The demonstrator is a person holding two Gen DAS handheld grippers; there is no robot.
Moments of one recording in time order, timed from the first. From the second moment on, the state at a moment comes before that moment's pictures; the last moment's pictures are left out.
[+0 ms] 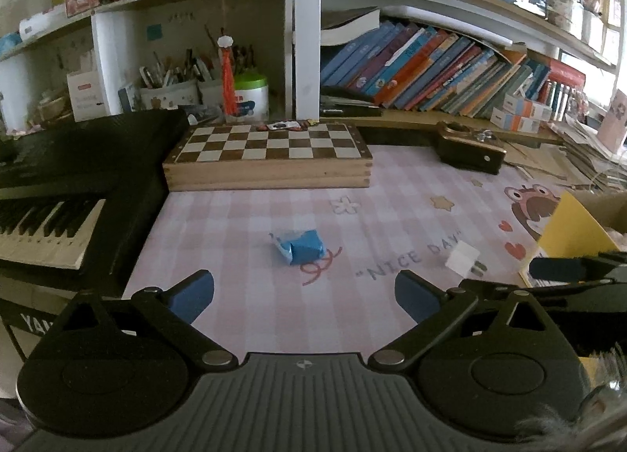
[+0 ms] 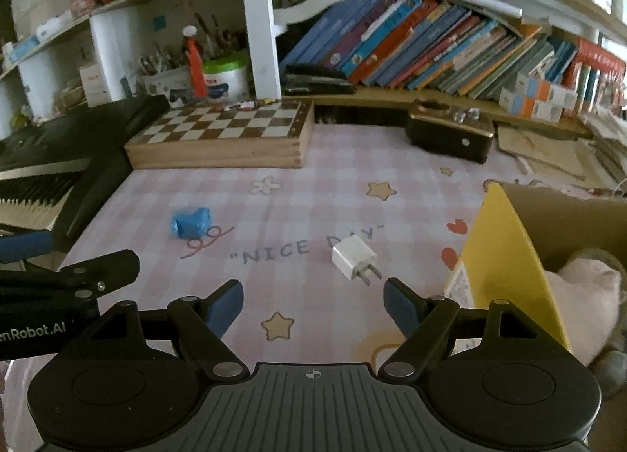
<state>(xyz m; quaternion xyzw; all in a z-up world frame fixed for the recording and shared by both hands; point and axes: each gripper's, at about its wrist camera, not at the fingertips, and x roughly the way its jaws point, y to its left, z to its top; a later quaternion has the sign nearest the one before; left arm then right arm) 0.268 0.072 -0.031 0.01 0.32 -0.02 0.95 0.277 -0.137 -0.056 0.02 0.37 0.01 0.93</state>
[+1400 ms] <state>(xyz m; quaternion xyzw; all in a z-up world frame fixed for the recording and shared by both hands) 0.391 0.076 -0.097 0.00 0.39 0.00 0.92 0.355 -0.163 -0.108 0.04 0.42 -0.02 0.91</state>
